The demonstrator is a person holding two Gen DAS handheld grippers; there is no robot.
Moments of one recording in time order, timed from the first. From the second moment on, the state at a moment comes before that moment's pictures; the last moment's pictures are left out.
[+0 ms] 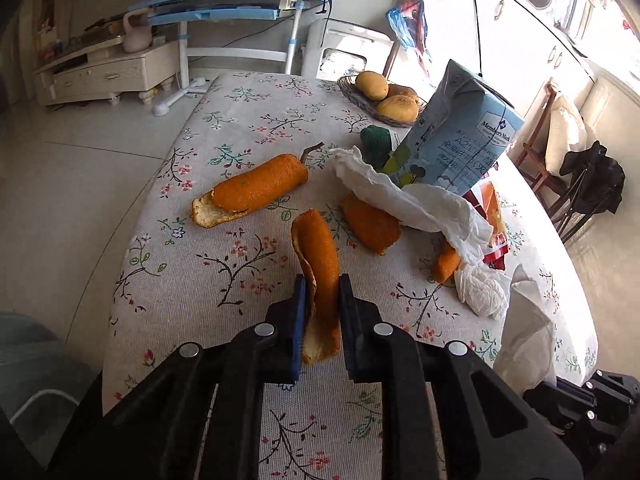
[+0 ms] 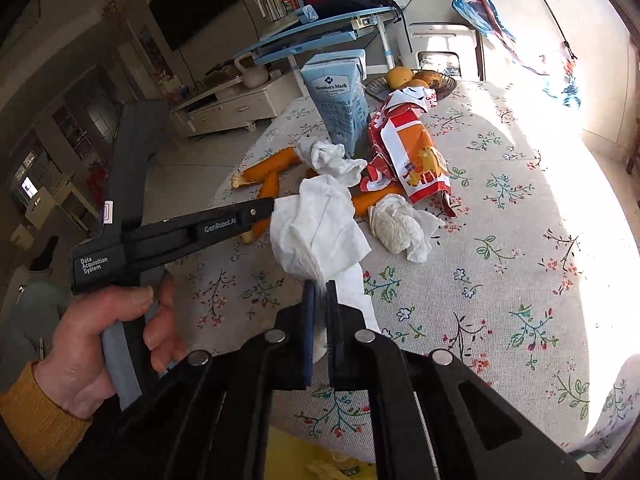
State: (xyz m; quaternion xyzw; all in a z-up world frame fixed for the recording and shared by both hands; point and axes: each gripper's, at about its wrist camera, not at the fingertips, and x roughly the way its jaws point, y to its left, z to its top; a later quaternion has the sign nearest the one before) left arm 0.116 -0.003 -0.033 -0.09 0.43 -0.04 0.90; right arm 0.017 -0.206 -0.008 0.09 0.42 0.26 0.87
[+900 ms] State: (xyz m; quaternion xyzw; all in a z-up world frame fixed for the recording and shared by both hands) left arm -0.027 -0.041 0.041 0.01 0.35 -0.07 0.93; right arm -0.076 -0.221 -0.020 0.13 0.44 0.32 0.83
